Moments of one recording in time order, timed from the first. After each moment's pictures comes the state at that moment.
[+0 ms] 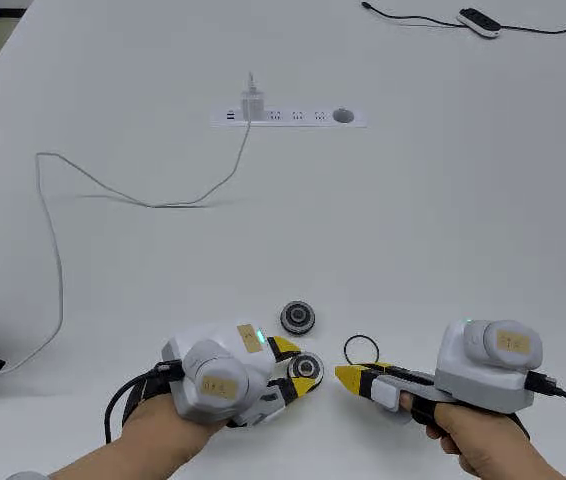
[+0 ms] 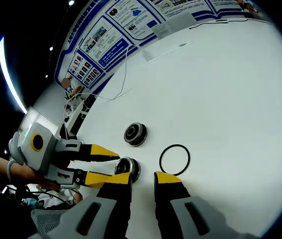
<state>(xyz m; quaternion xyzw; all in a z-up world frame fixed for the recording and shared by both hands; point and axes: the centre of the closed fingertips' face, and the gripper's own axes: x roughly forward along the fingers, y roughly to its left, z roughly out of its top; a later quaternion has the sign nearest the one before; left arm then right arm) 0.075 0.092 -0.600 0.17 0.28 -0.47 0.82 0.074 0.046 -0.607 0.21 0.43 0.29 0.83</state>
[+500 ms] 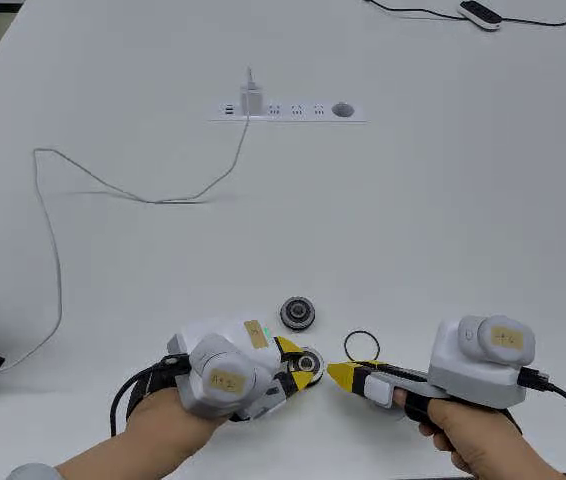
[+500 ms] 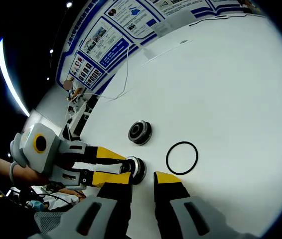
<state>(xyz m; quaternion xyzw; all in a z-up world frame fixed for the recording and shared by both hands) 0.074 0.090 -0.602 0.17 0.29 -0.48 0.81 0.072 0.056 -0.608 0.23 0.43 0.30 0.82</state>
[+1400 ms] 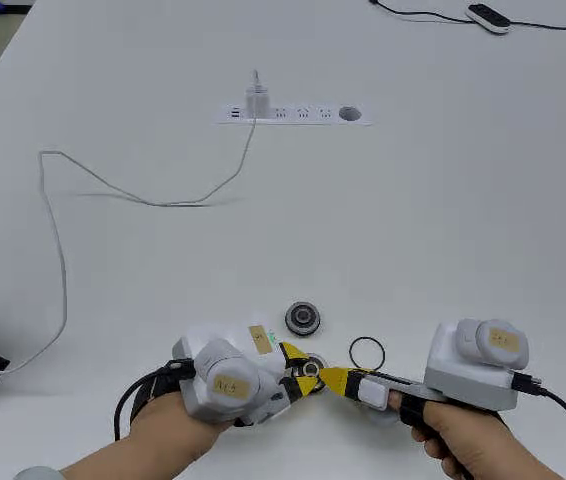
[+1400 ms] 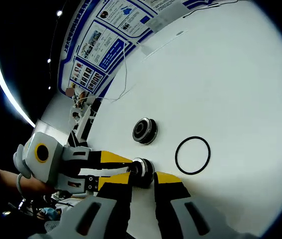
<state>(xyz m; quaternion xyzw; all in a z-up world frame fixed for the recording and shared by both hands) 0.076 0.090 -0.603 0.17 0.29 -0.48 0.81 0.073 0.072 -0.610 0.29 0.45 0.31 0.79</state>
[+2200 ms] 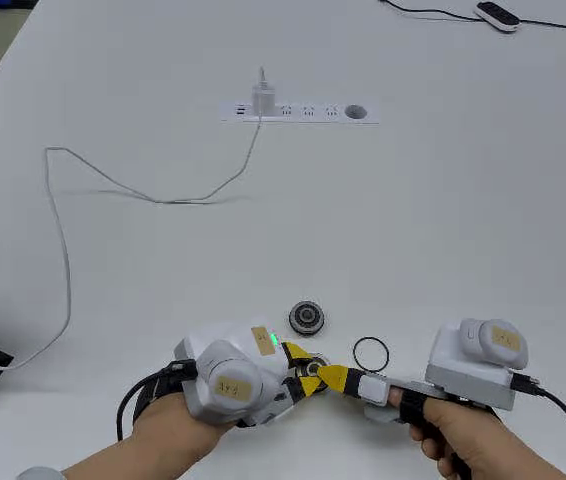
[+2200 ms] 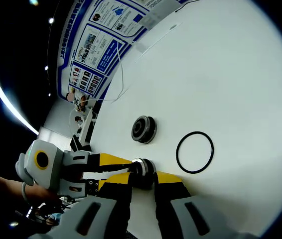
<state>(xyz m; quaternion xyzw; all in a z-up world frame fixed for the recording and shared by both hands) 0.077 0.091 -0.605 0.17 0.29 -0.48 0.81 0.072 0.076 -0.615 0.32 0.46 0.30 0.77</state>
